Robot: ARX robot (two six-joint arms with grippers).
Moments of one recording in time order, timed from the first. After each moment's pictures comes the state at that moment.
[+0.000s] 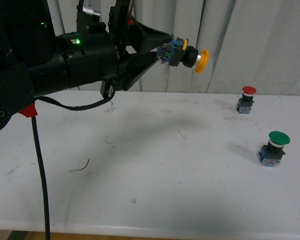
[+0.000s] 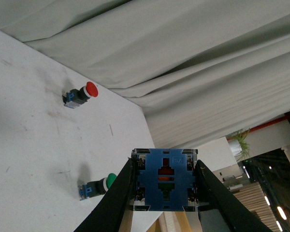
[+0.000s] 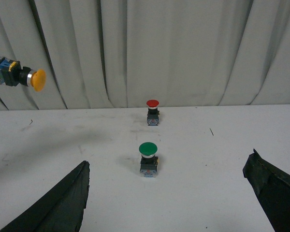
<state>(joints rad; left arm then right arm) -0.30 2.00 0.99 1.04 0.56 -1.06 0.00 0.00 0.01 0.00 0.00 0.00</state>
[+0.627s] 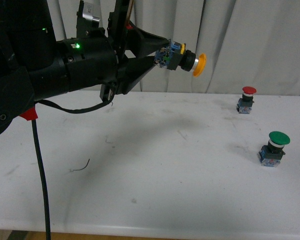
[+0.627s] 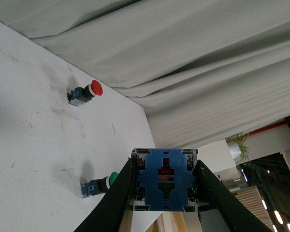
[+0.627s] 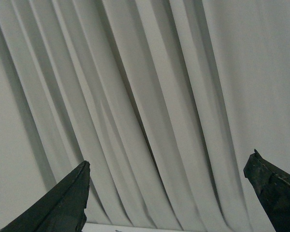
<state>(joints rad) -0.29 2.01 0.99 1.03 0.55 -1.07 -0.19 1.12 0.39 1.27 -0.52 0.56</state>
